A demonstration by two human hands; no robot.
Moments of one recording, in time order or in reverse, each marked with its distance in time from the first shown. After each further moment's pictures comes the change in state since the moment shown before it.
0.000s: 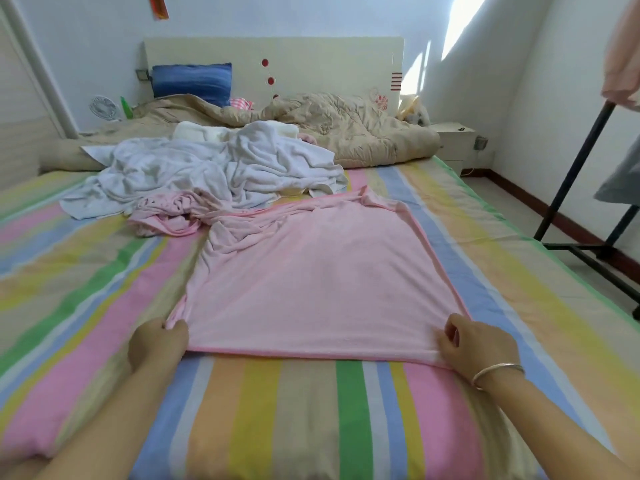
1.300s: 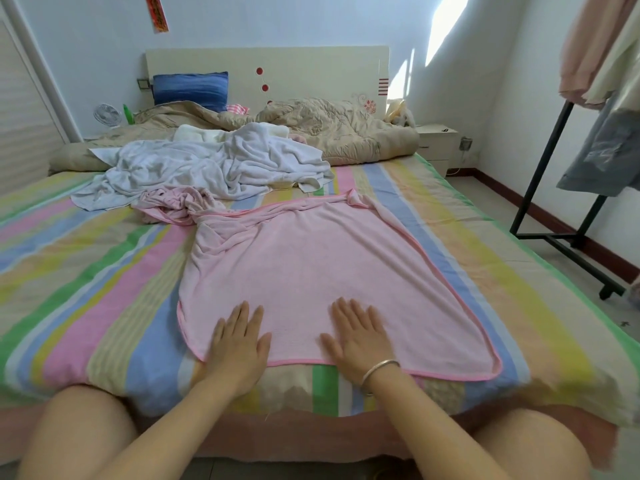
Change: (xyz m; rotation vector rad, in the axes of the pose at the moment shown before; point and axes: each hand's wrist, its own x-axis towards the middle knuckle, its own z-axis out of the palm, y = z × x) left_hand -0.159 -0.016 0.025 0.698 -0.310 0.759; right_hand -0.108 -0.101 0.013 0.094 -0.258 -0.384
